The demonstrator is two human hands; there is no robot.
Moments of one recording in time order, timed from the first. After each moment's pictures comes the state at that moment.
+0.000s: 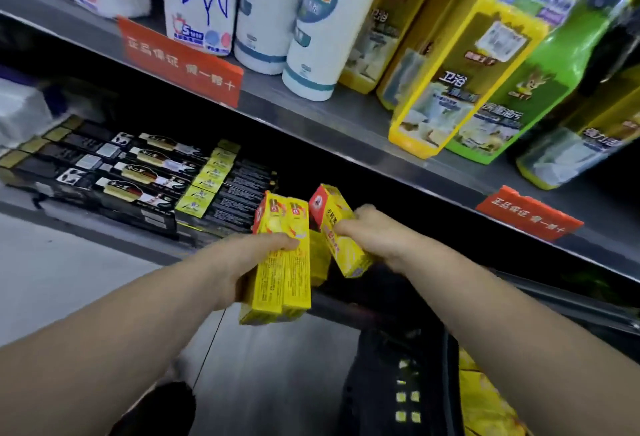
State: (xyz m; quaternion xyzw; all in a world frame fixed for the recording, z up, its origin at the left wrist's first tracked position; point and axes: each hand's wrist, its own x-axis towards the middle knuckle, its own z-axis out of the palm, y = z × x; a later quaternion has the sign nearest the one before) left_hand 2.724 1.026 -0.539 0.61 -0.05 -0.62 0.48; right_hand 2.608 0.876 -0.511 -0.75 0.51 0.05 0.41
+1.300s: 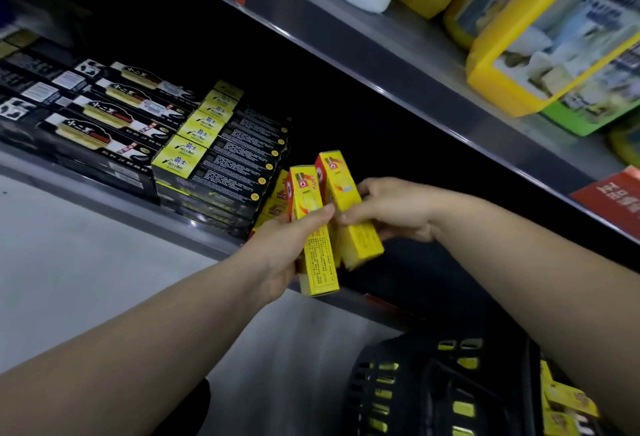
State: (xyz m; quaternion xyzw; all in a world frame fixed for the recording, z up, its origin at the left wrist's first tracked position) left_hand 2.698 0.974 -0.614 0.51 -0.02 -0.61 0.60; right_hand 2.627 0.841 -0.545 -0.73 0.44 0.19 0.49
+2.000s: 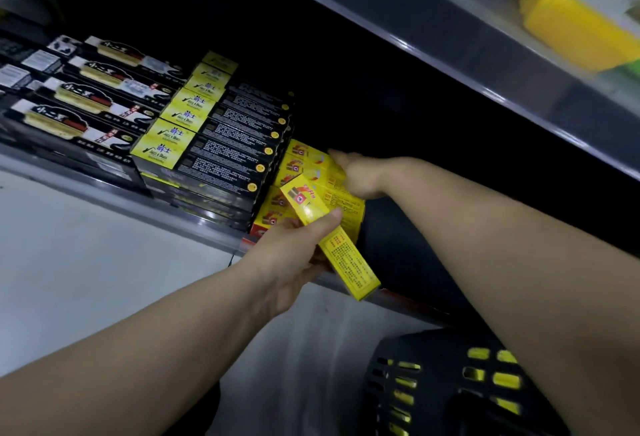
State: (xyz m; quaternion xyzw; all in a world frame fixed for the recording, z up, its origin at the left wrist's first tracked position) left_hand 2.691 0.961 -0.642 0.51 0.01 -0.61 0.60; right_hand 2.680 0.783 -0.635 -0.88 0.32 0.33 0.11
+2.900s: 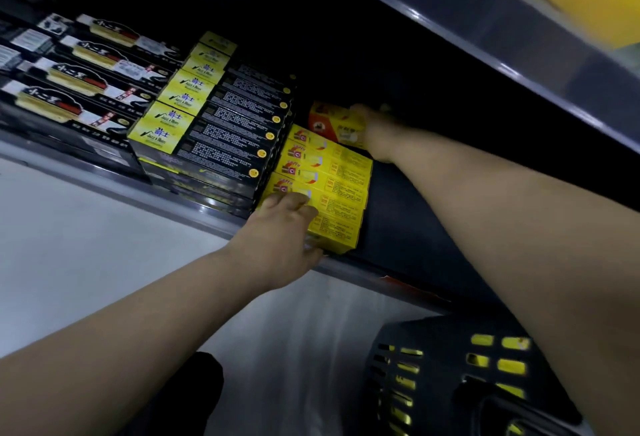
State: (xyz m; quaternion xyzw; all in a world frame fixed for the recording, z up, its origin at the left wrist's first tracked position) left_hand 2.715 0.972 -0.666 0.77 -0.56 -0.26 0.17; right_hand 2.687 0.763 -0.627 -0.89 0.41 0.16 0.14
